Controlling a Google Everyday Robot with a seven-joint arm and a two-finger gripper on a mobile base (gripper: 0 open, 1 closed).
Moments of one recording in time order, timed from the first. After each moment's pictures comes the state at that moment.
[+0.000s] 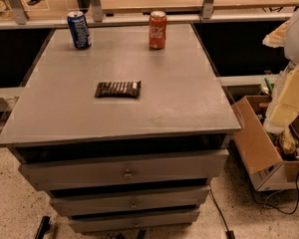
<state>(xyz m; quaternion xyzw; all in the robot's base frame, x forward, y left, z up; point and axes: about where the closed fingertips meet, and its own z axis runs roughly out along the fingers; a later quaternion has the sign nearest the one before) 0.438 -0.216 0.978 -0.60 0.78 -0.04 0.16</state>
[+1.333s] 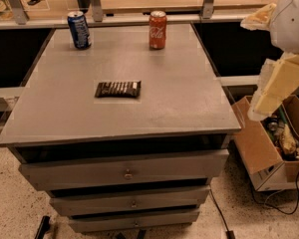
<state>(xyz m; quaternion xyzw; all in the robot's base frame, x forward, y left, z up) 0.452 -0.178 0.999 -0.66 0.72 -0.02 0.24</state>
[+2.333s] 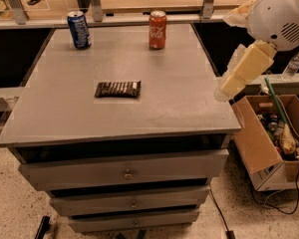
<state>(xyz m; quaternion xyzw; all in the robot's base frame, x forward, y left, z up) 0.491 -0.143 0.999 -0.61 0.73 0.07 0.32</state>
